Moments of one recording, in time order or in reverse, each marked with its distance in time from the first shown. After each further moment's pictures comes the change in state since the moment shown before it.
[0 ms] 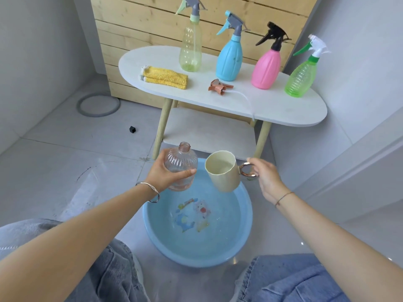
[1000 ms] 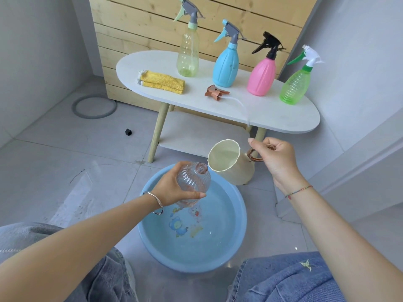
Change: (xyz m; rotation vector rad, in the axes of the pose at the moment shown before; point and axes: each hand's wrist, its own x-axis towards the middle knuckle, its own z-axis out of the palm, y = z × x) left_hand -0.011 0.001 0.023 0.190 -0.227 0.083; right_hand -0.026 -0.078 -0.007 -0.166 0.039 -0.412
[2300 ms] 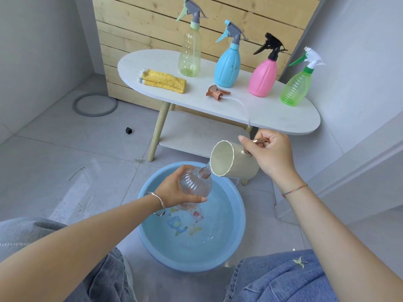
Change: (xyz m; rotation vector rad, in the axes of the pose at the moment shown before) left_hand 0.003 -0.011 0.009 0.078 -0.045 -0.018; right_hand -0.004 -0.017 0.007 -0.230 -0.056 -0.259
